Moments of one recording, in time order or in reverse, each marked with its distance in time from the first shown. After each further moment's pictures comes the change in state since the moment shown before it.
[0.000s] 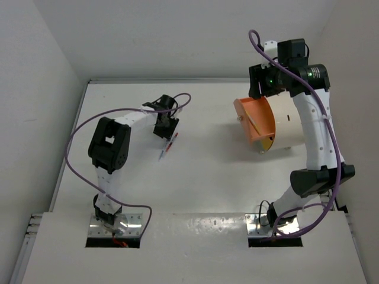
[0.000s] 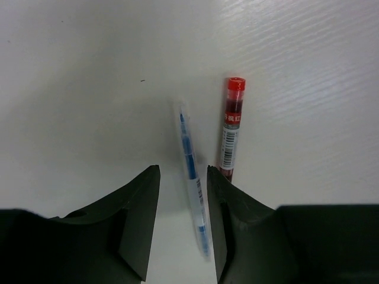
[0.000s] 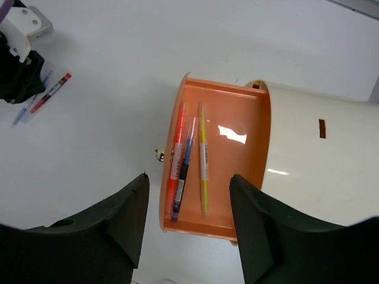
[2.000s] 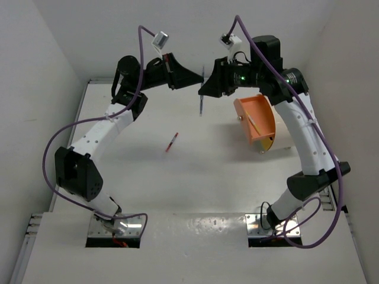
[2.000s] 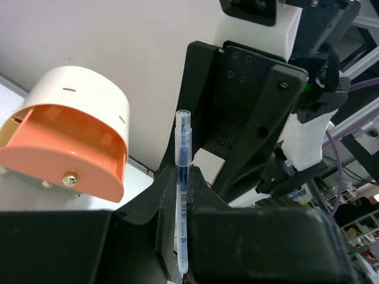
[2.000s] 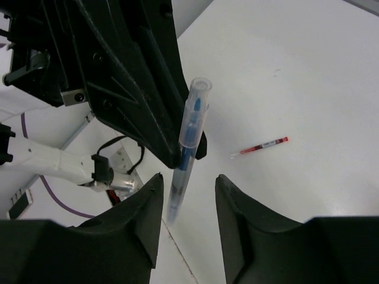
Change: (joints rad) left arm 0.024 -0.409 0.051 1.101 0.954 -1.032; right arm 0.264 -0.002 -0.005 0.309 -0.518 0.330
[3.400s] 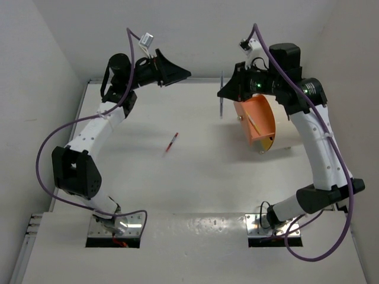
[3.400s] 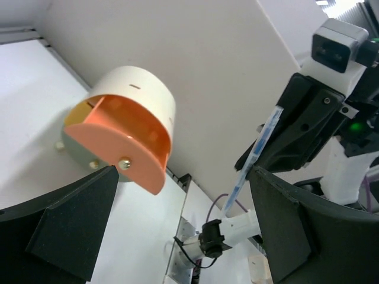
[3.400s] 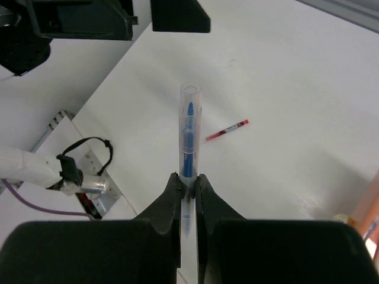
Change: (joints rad) left arm 0.114 0.002 -0.032 -0.115 -0.048 0.023; right arm -0.076 -0.148 -0.141 -0.018 0.074 -0.051
